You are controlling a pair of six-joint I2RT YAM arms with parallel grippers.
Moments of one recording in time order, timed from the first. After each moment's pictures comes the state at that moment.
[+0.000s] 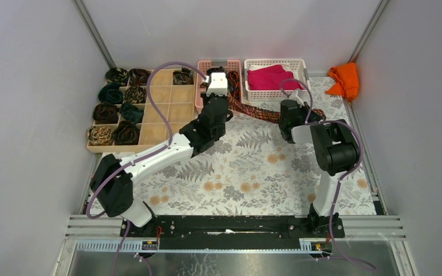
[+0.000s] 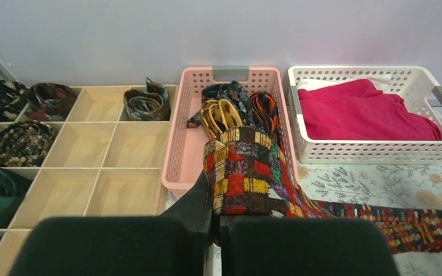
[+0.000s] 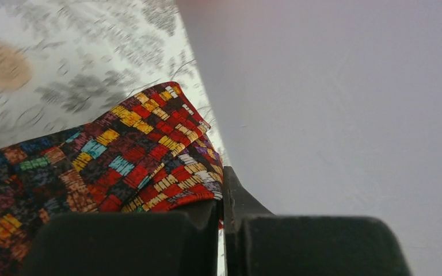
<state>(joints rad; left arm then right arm) -0.82 1.55 1.22 0.24 -0.89 -0.06 0.25 1.95 0.93 0.50 1.13 -0.60</state>
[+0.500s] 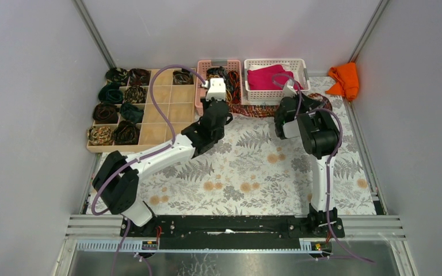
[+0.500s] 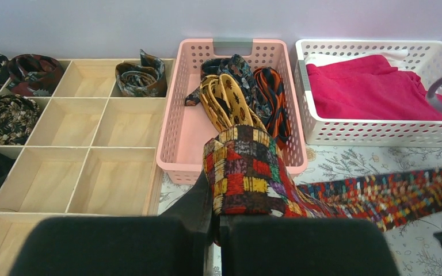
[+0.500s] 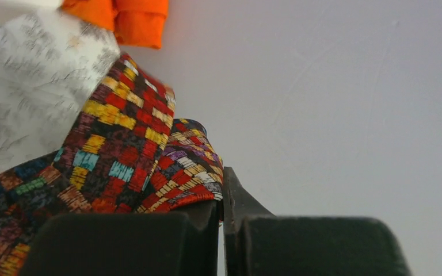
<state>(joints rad) -0.80 1.58 1.15 0.25 -0.86 -0.14 0.23 2.26 1.17 1.30 1.22 -1.38</state>
